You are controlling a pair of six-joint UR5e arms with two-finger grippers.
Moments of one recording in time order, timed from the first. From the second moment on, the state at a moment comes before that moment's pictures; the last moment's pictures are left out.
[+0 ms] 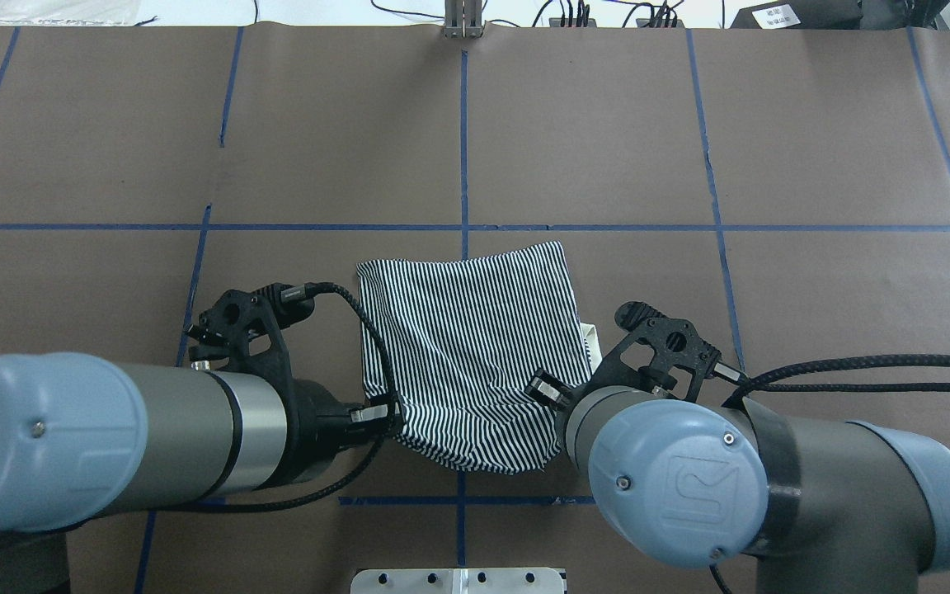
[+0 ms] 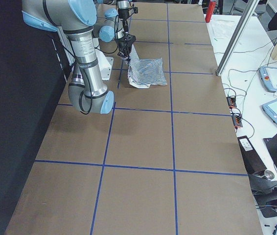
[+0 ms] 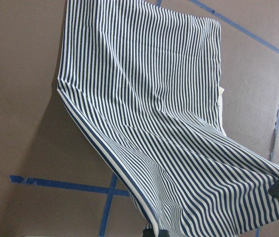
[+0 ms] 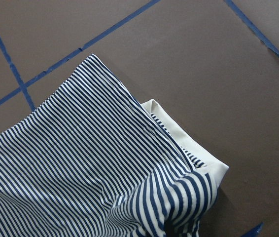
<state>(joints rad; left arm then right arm) -0.31 -2.06 -2.29 -1.53 -1.67 -1.64 0.22 -1.03 2.26 -2.02 1.42 2.01</state>
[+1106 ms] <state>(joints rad) -0.55 -2.12 -1.75 -1.89 -1.68 -1.46 0.44 -0.85 1.59 -1.53 1.43 1.89</state>
